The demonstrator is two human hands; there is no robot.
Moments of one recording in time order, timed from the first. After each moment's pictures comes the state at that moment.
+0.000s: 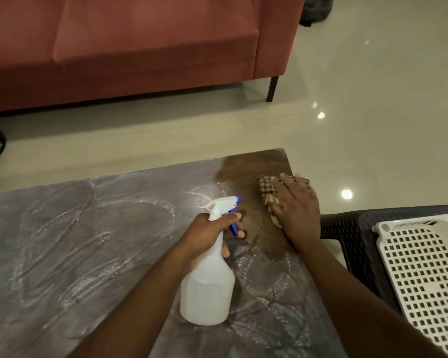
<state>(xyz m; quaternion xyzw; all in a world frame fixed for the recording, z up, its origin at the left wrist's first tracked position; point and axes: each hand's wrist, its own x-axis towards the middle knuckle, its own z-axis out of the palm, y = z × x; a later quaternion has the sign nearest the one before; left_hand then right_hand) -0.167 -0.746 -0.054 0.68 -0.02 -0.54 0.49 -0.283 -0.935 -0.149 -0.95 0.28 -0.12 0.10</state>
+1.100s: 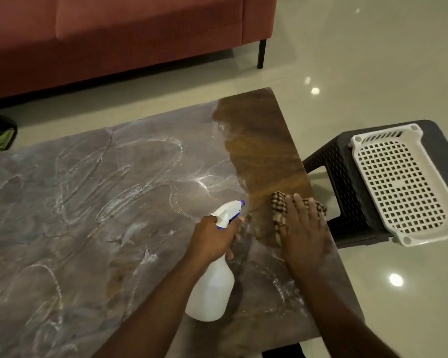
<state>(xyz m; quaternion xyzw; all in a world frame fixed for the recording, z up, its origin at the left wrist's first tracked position) -0.314 -0.617 -0.048 0.80 -0.13 -0.44 0.39 -0.468 -0.752 -0.127 -0.90 0.41 -0.03 0.12</state>
